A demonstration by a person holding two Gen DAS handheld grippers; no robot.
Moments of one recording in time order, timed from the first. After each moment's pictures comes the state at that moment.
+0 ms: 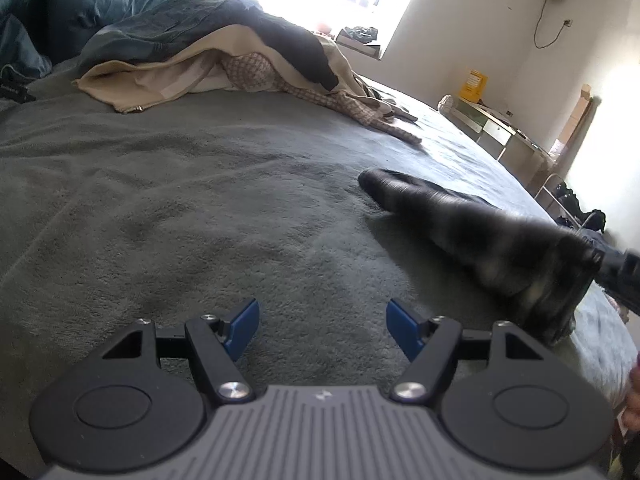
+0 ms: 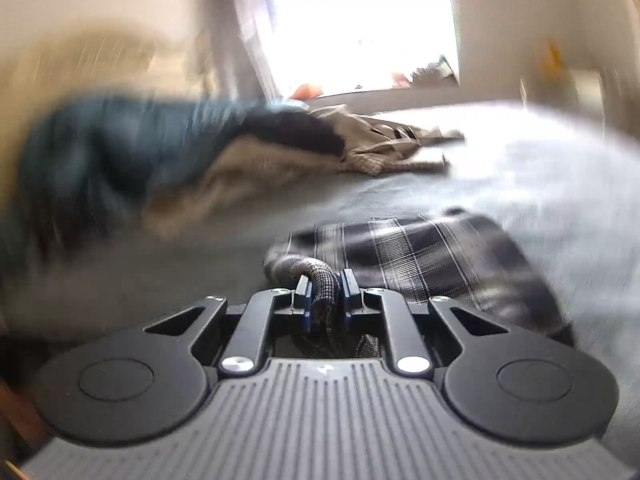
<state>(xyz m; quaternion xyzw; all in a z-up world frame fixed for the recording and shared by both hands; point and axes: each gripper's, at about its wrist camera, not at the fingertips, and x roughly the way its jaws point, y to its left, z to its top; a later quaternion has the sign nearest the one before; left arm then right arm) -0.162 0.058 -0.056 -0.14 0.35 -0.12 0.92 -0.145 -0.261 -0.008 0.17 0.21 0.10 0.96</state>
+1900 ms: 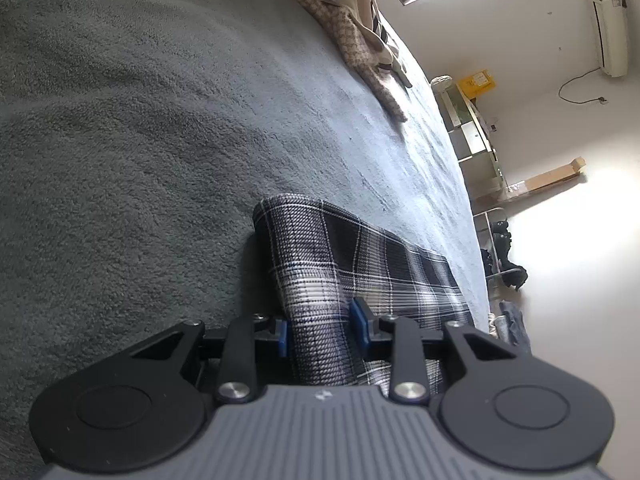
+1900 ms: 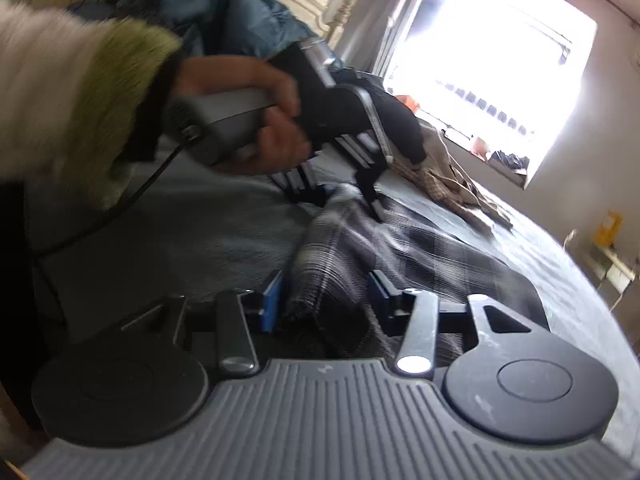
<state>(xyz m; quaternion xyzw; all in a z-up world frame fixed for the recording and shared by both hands) 0.037 0.004 -0.106 -0.37 0.47 -0.20 0.78 -0.199 -0.162 -0.078 -0.26 0.17 0.17 0.94</state>
